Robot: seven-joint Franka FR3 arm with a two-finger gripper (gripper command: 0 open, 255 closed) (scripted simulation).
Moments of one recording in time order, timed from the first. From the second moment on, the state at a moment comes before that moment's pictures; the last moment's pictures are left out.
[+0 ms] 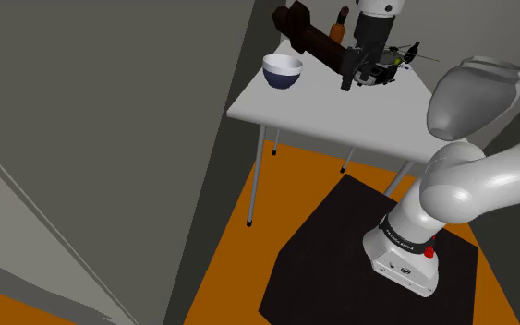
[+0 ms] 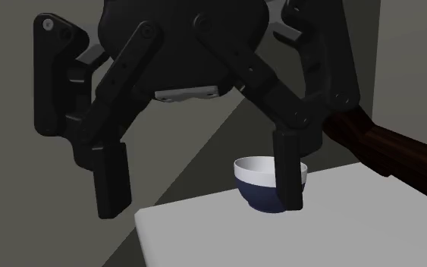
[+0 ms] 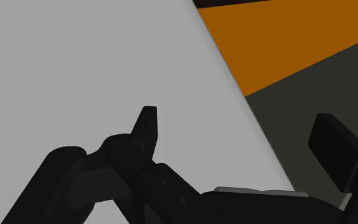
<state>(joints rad) -0.01 -0.75 -0.03 -2.32 -0.11 1.53 0.09</state>
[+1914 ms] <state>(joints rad) -0.04 0.29 -0.13 -1.42 -0.07 1.71 -0.11</state>
